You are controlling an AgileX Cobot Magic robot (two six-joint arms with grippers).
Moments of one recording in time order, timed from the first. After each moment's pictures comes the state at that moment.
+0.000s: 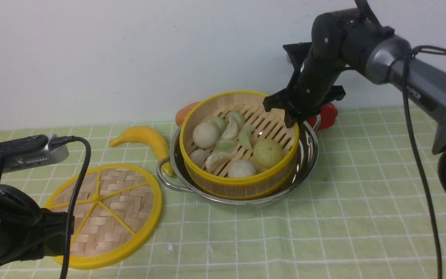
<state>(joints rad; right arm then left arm) 0.37 2.43 -2.32 0.09 1.25 0.21 0.04 1.13 -0.81 -0.20 1.01 0.04</state>
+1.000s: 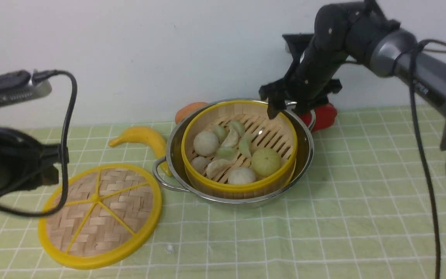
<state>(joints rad) 0.37 2.37 -2.32 0.13 1.24 0.20 0.04 1.27 -1.01 -0.11 0.88 -0.09</state>
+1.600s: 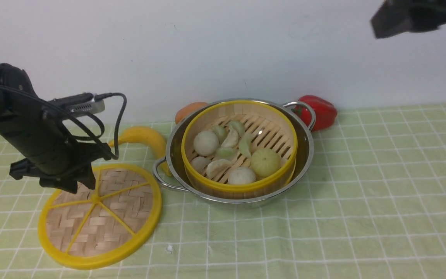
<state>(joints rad) 0.37 1.33 -1.66 0.05 1.23 0.15 0.04 1.82 -1.28 -0.09 0.92 -0.10</state>
